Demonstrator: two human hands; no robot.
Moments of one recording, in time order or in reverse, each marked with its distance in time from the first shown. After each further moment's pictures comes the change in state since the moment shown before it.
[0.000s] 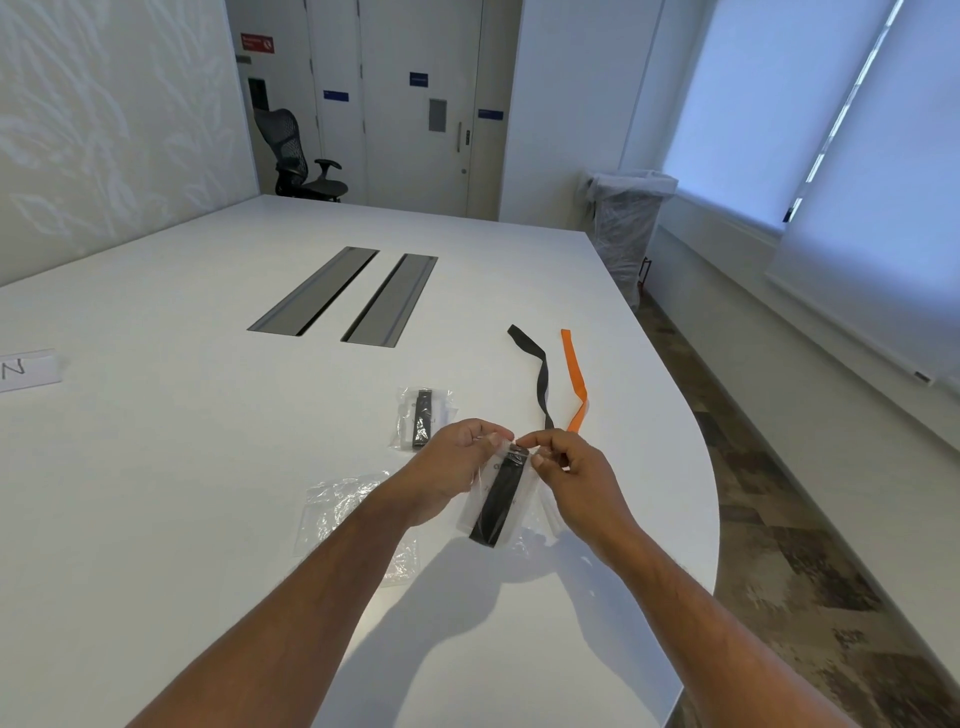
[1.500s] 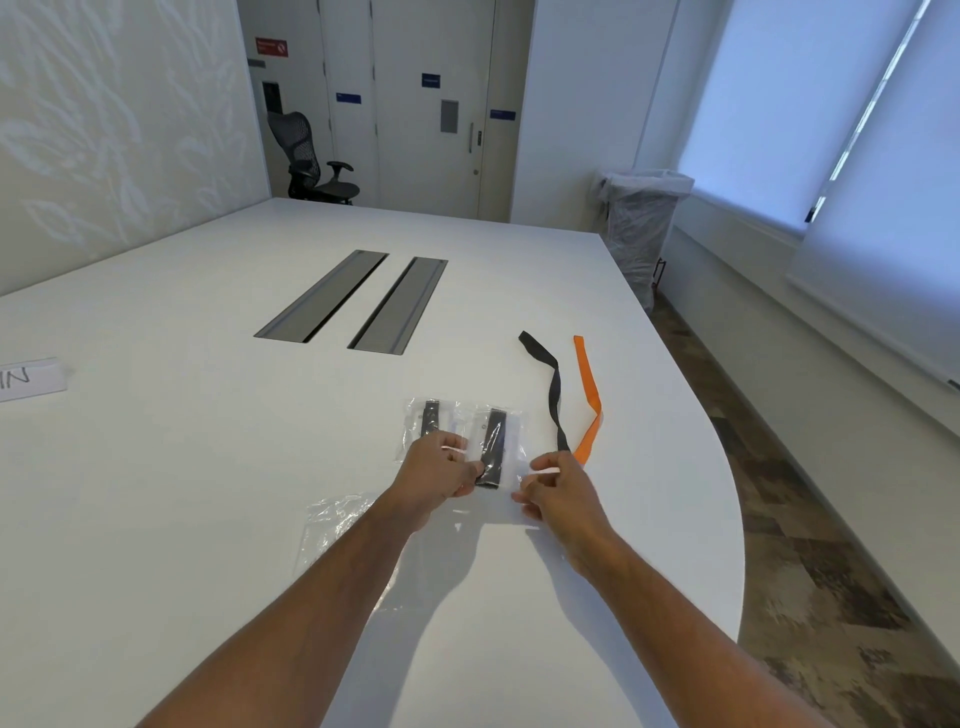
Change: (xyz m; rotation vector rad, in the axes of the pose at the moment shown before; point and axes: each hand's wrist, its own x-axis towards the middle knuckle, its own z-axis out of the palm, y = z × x) left_hand 0.037 -0.025 -0.024 -0.014 0.327 -0.088; right_hand 0.036 0.027 0.036 0.300 -0.005 0.367
